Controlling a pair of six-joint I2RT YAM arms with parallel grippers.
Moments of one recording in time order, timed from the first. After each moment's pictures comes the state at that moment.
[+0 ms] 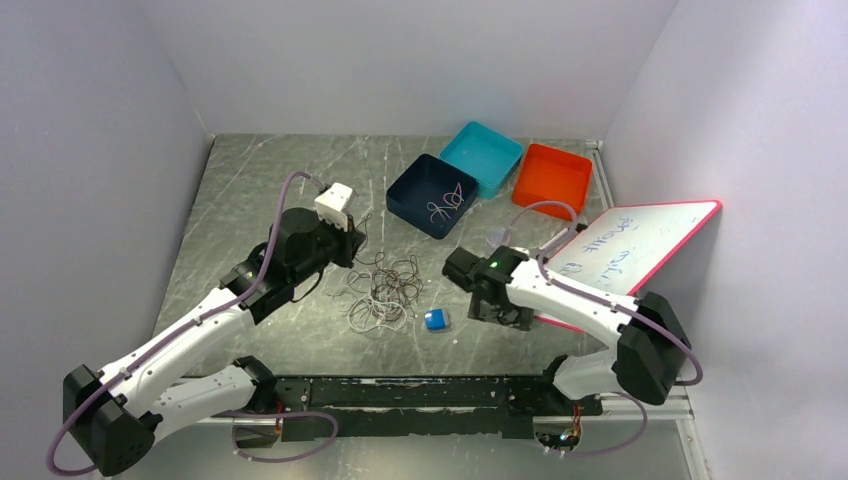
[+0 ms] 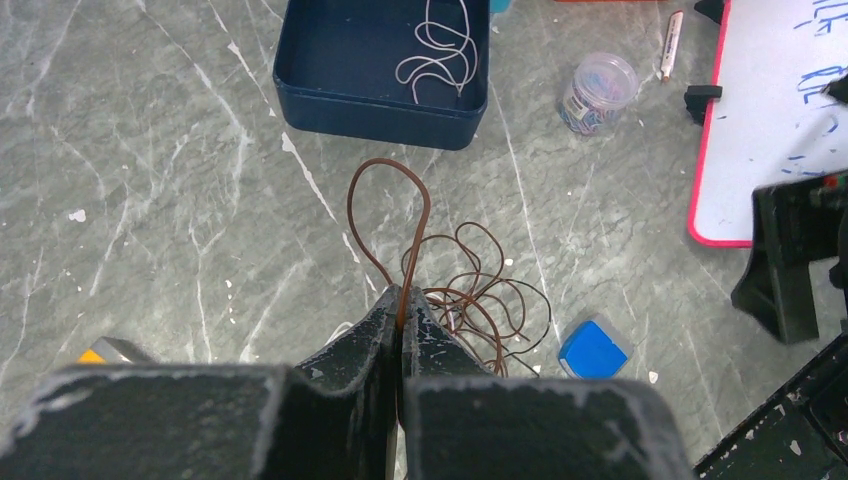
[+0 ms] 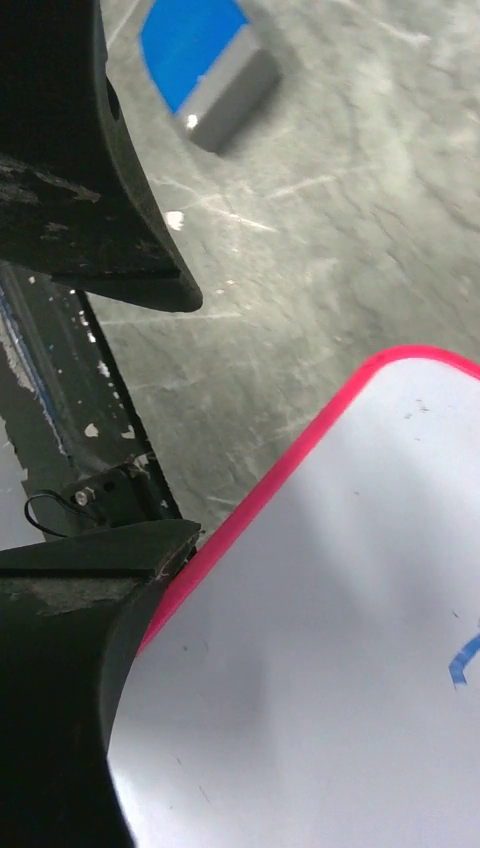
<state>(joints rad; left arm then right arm) -0.68 0.96 0.80 -0.18 -0.08 -0.19 0.90 1.36 0.94 -1.23 0.45 1.15</state>
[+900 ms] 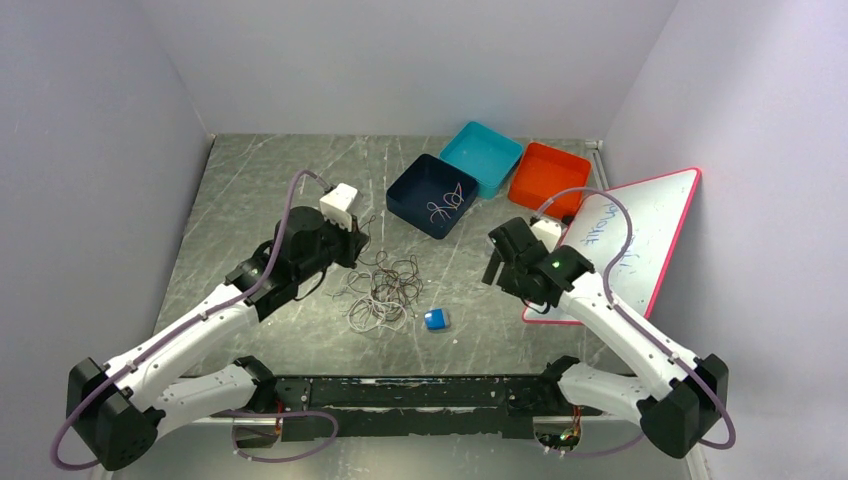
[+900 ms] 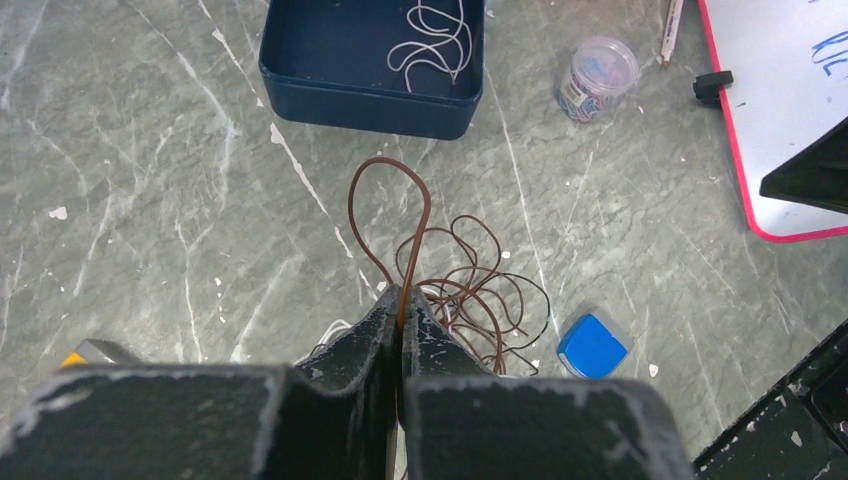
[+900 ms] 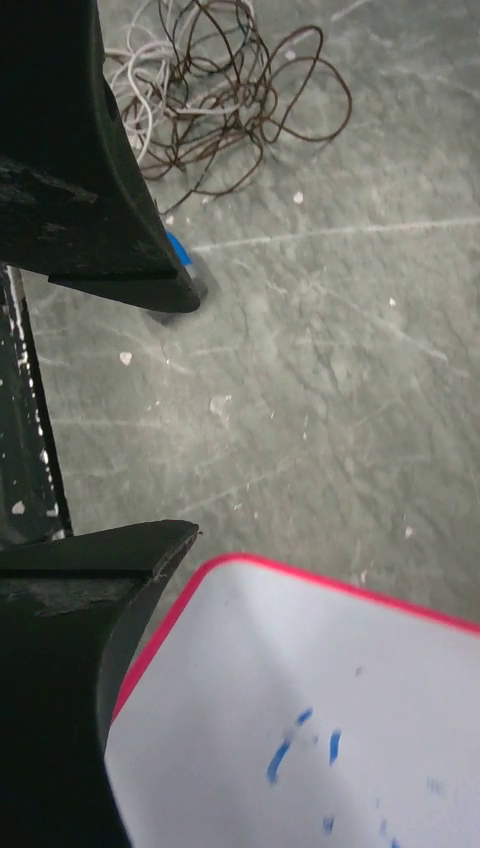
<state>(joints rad) -0.68 0.99 0.80 -0.17 -0.06 -0.19 0.62 1.06 0.93 -1.01 0.41 0.91</state>
